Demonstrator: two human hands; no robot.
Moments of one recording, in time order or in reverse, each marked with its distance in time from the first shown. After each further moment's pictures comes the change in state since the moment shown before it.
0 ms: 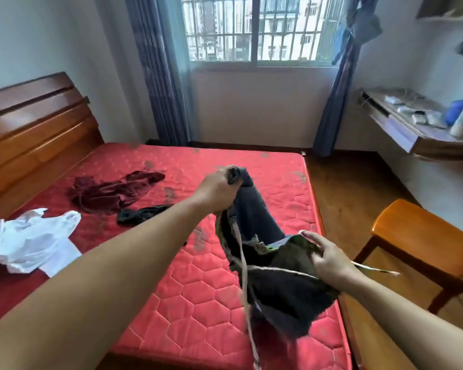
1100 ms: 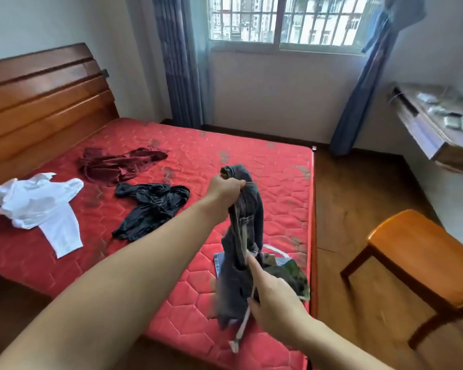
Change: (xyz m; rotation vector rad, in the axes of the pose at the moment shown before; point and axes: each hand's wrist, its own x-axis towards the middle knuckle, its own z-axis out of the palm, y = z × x) left_hand 0.013 0.081 0.142 -0.799 0.180 -0.516; right_hand -0.041 0.064 -0.018 -0.225 -0.351 -0.403
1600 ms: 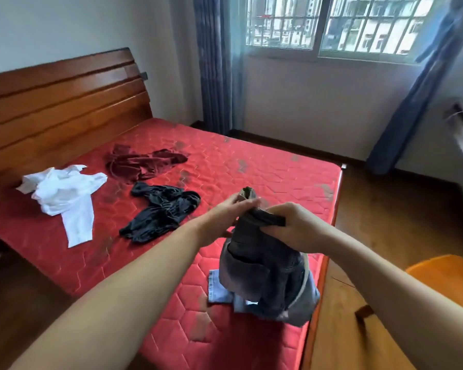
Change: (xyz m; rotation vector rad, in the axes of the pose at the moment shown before) left_hand 0.044 0.000 0.039 0.199 -0.366 -0.108; right_hand 0.147 0.058 -0.197 0.132 -0.121 -0.342
